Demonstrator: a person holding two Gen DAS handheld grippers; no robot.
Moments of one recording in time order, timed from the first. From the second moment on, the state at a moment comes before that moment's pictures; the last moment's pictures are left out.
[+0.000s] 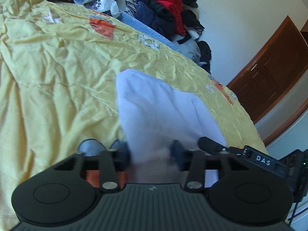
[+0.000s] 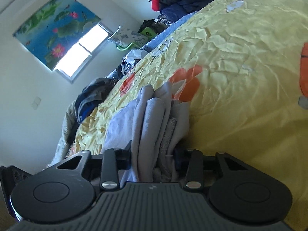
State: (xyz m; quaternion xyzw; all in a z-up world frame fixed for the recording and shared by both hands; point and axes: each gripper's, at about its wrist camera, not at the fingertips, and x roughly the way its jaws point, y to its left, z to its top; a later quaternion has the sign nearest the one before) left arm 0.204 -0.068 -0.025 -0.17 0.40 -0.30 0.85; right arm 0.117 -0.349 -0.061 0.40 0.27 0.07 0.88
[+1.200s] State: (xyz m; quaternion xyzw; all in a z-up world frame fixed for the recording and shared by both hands) left arm 0.107 -0.046 0.003 0.09 0.28 -0.09 0.95; right arm 0.057 -0.246 -0.019 0.07 0.31 0.03 0.95
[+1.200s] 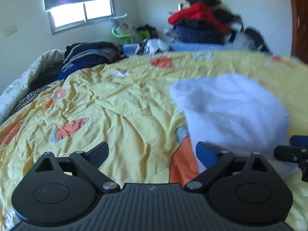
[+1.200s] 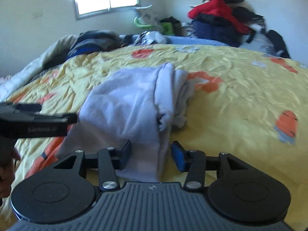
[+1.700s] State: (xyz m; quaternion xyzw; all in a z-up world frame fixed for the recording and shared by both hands) left arm 0.080 -0.047 -0.011 0.06 0.32 -0.11 0.94; right arm 0.038 -0.230 -0.023 0.04 0.30 0.00 0.95
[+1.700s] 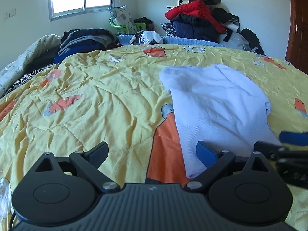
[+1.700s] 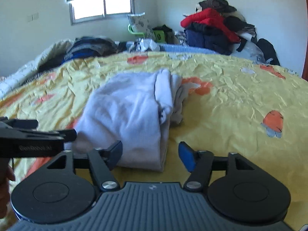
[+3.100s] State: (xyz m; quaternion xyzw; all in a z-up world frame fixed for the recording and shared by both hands) left arm 0.029 -0.024 -0.026 0.05 0.34 -0.10 0.93; right arm -0.015 -0.222 -0.025 0.05 0.29 -0.06 0.96
